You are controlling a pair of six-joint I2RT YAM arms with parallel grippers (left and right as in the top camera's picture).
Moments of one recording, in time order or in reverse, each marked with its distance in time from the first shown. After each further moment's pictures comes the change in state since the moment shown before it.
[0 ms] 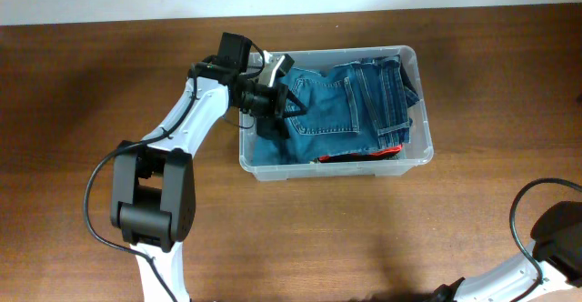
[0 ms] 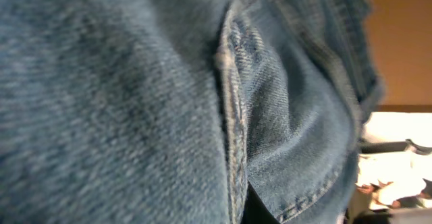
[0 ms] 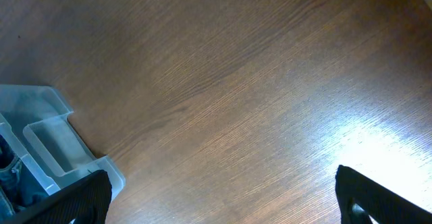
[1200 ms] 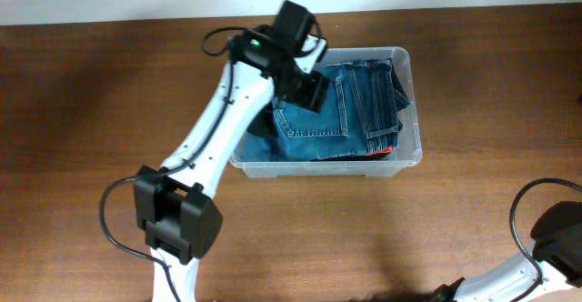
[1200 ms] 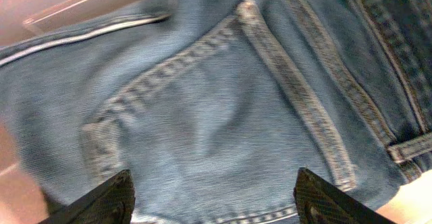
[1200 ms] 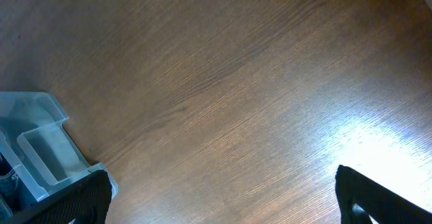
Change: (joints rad) left arm -0.243 -0.008 0.464 -0.443 -0.714 0.014; right arm 0.000 0.000 0.000 0.000 0.000 0.000
